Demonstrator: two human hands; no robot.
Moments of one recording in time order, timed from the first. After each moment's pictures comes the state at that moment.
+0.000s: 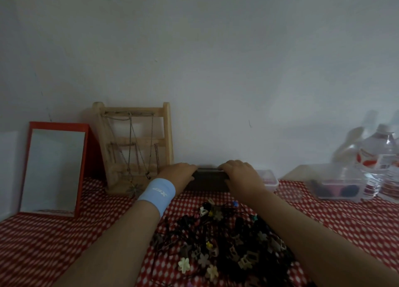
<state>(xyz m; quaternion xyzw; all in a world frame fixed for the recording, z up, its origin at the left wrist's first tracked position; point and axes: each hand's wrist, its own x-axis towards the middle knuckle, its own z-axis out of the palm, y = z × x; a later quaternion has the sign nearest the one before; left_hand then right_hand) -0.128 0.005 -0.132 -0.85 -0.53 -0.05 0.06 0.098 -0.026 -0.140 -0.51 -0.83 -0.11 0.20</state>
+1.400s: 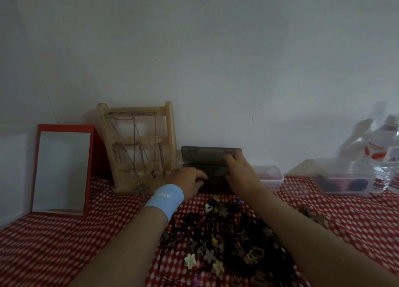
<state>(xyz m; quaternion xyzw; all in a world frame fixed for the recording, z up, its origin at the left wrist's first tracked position) -0.116 -0.024 -0.140 -0.81 -0.55 -0.17 -0.08 0.082 -0.022 -0.151 -0.53 -0.79 -0.03 0.32</state>
